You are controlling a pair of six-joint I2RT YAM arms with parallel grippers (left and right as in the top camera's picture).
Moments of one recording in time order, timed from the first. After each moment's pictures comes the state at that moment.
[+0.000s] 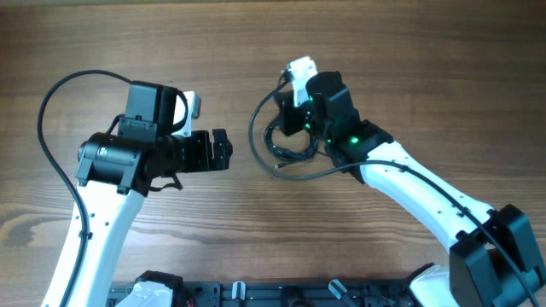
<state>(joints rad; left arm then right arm) -0.22 1.23 1.25 -1.16 0.21 -0.28 0.57 1.59 1.04 0.00 -0.08 0.25</state>
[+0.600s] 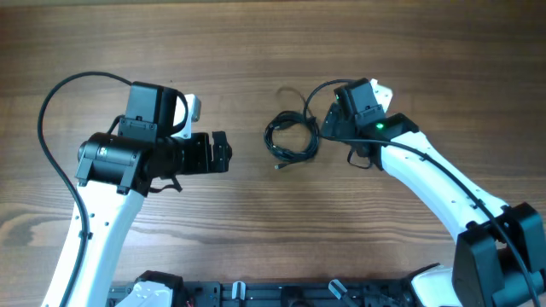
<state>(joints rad) -0.22 1.23 1.24 -1.17 0.21 -0.27 0.41 1.59 1.03 -0.57 0.19 0.75</state>
